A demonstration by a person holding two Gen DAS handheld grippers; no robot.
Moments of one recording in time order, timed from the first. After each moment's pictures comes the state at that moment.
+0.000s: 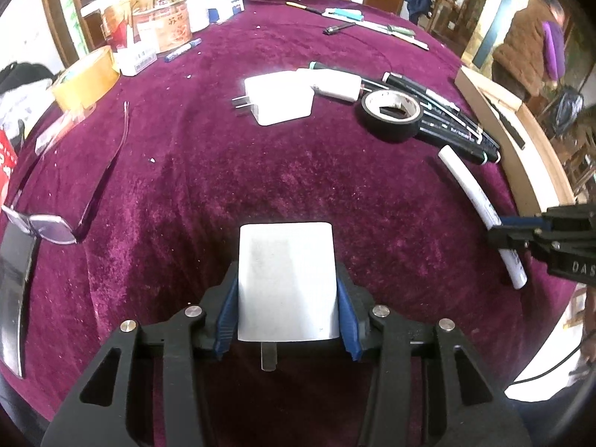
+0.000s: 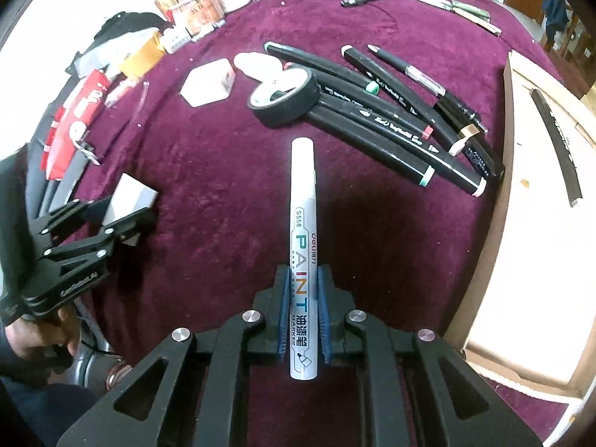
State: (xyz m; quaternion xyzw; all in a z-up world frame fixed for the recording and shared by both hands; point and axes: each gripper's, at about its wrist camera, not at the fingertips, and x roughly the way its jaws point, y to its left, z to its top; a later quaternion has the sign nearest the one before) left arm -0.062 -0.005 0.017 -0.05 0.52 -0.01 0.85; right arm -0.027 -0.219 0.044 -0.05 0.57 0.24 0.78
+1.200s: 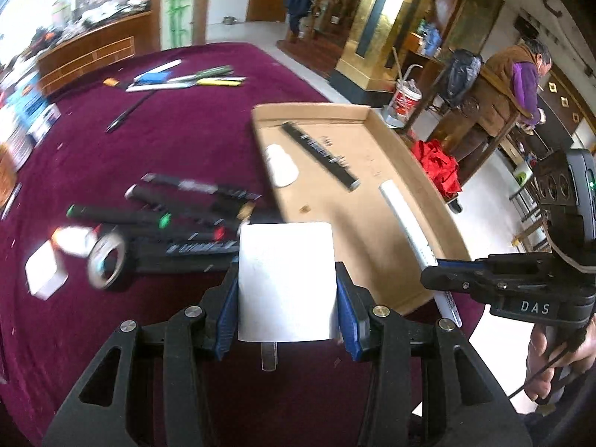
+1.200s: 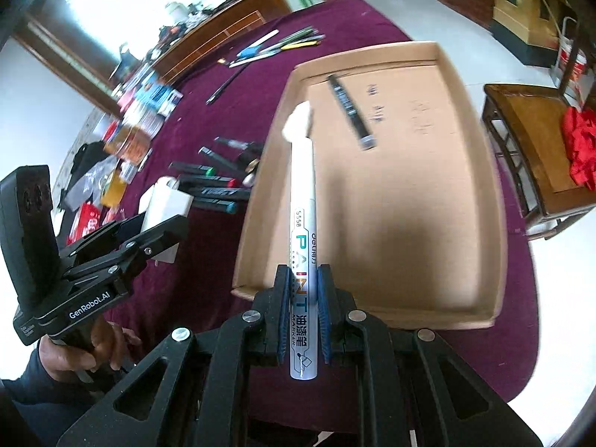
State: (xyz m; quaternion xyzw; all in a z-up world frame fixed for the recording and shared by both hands) left arm 0.011 -0.217 0.099 0.00 0.47 -0.21 0.86; right arm -0.021 -0.412 0.089 0.15 0.52 0.14 0.83
